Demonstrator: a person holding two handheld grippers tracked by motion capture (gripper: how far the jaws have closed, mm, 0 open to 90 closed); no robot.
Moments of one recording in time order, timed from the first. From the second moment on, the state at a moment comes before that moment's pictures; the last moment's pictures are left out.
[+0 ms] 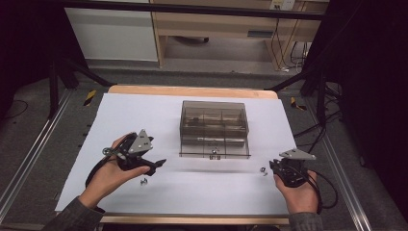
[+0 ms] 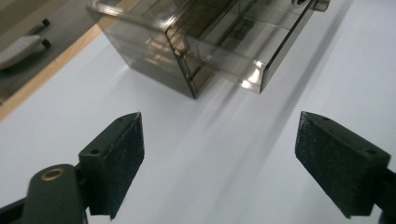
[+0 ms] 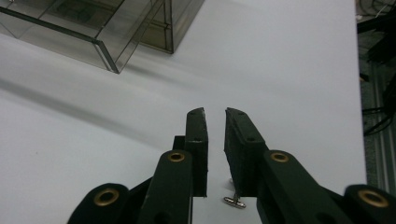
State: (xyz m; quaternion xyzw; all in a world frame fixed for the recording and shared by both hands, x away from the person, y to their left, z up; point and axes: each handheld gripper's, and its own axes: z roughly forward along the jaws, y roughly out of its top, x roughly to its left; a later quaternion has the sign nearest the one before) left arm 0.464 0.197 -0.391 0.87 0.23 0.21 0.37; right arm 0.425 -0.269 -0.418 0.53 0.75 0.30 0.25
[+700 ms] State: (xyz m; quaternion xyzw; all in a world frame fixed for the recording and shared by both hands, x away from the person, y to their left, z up) left arm 0.463 0.267 -0.423 0.84 0.29 0.27 0.36; right arm 0.447 -0.265 -0.459 0.54 0.77 0.29 0.19
